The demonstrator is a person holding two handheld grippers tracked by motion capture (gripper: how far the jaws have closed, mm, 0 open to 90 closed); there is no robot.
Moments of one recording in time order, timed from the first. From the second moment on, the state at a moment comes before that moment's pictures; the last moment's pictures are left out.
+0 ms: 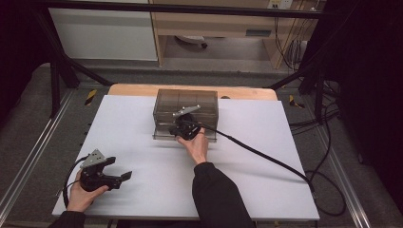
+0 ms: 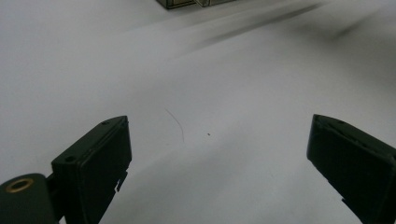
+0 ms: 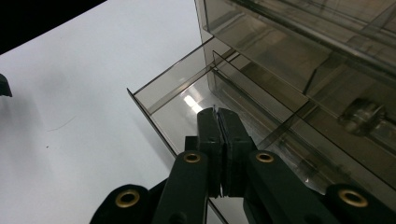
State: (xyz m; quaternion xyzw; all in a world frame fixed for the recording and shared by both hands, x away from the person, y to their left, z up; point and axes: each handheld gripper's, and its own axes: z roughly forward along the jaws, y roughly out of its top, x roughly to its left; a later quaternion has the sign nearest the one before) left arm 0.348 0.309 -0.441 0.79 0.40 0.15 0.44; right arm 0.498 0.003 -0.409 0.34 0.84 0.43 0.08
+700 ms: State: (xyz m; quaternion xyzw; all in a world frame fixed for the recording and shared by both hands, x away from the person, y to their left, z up) left arm 0.348 0.308 -0.441 0.79 0.40 0.15 0.44; right arm 0.486 -0.008 -0.381 0.33 0.83 0.44 0.11
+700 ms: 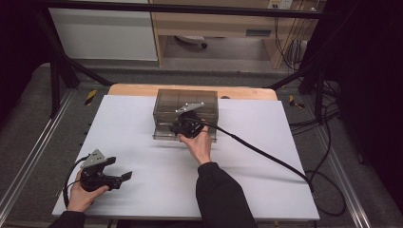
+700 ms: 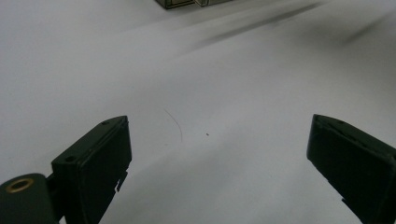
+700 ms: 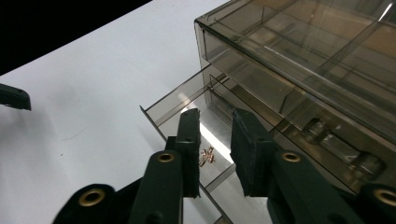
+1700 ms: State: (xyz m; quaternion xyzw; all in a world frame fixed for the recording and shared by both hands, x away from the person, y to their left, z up) left arm 0.348 0.306 -0.441 0.79 0.40 0.15 0.43; right arm 0.441 -0.091 -0.355 0.37 0.83 0.41 0.10
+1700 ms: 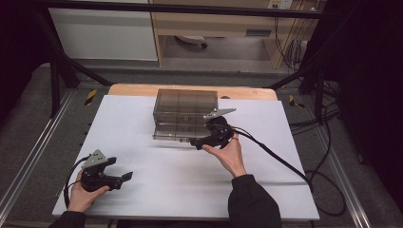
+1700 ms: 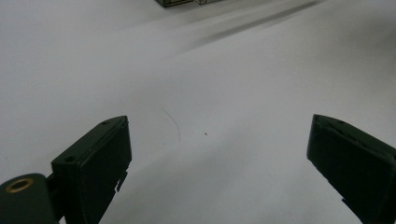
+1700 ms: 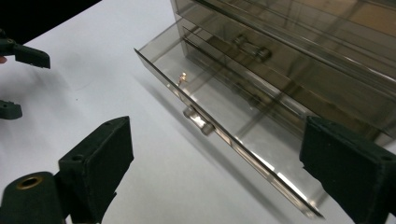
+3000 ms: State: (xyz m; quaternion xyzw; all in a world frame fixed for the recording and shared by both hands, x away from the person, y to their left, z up) left arm 0.348 0.304 -0.442 0.80 0.40 0.15 0.43; right arm 0.381 -0.220 -0.414 0.39 0.79 0.46 0.10
